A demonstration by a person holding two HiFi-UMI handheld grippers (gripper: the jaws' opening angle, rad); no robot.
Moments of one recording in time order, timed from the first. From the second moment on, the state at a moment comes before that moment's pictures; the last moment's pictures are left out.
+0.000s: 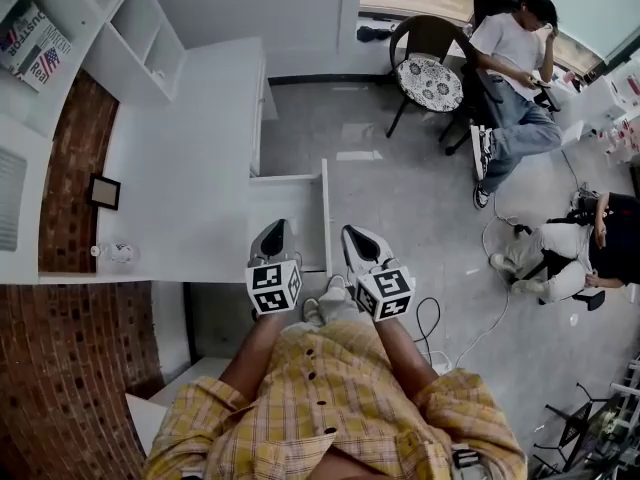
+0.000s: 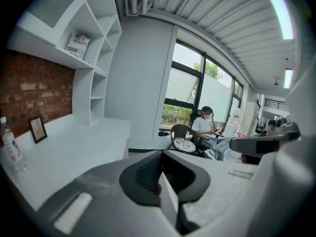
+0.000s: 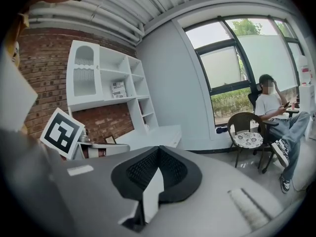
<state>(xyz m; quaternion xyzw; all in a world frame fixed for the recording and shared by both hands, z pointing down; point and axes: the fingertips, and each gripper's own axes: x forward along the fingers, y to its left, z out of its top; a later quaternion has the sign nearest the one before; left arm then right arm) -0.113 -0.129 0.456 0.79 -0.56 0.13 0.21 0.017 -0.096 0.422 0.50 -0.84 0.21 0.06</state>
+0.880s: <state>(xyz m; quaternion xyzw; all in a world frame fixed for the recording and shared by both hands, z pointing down) -0.103 -0.117 0.380 0.82 -0.56 0.09 0.12 0.026 -0.110 0.356 0.50 -0.85 0.15 0.01</state>
